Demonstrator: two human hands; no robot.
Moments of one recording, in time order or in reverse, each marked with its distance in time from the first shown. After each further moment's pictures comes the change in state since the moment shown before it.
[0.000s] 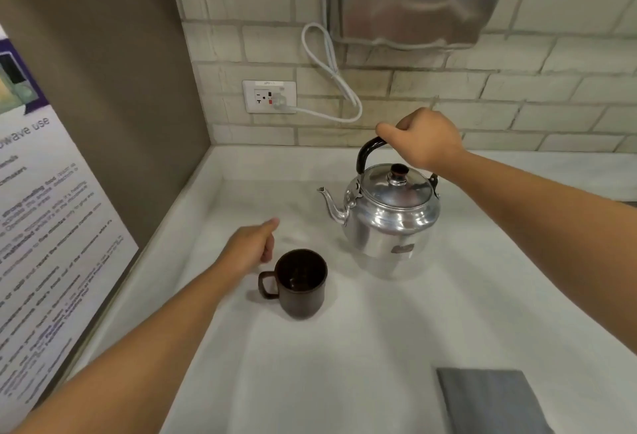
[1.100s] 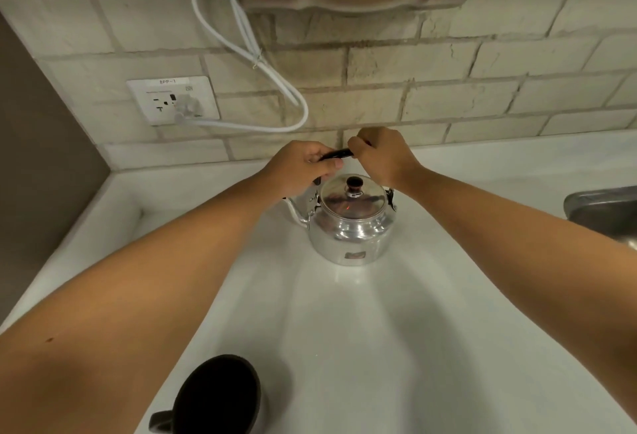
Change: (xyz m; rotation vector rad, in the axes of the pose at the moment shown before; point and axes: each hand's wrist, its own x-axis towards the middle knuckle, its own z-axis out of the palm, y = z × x) left_hand 0.179 0.147 0.146 0.209 -0.357 0.453; right_hand 0.111 0.109 0.102 0.366 -0.133 0.076
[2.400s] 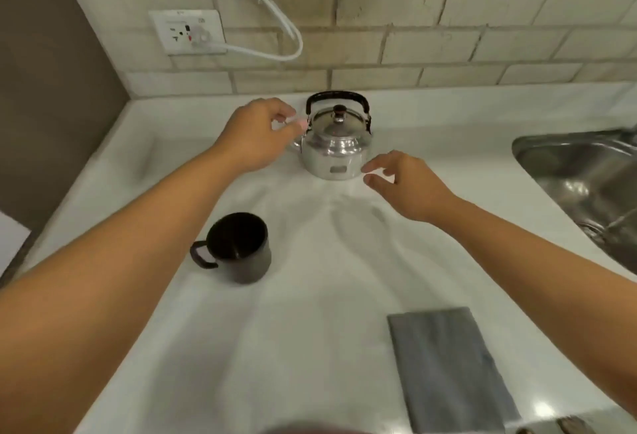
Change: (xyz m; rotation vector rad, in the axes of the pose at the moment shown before) left_hand -0.166 0.038 -0.004 0.366 0.239 -0.014; right_hand -0.222 -0.006 -0.031 -0.195 -0.162 0.007
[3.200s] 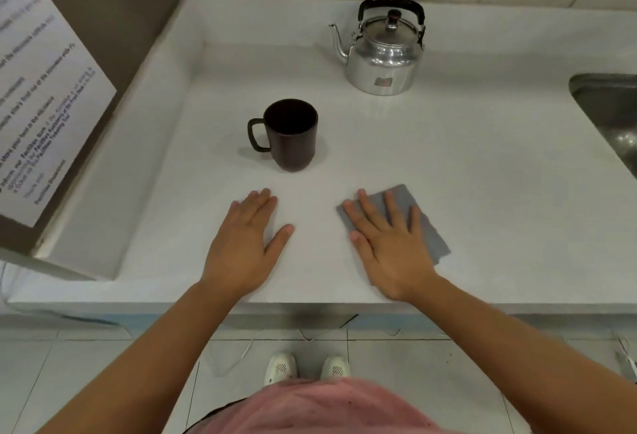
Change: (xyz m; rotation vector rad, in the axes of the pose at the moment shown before) left_hand -0.300 -0.096 0.050 0.340 -0.112 -0.130; right_hand -0.195 -0.022 0.144 -0.370 -0.273 -0.110
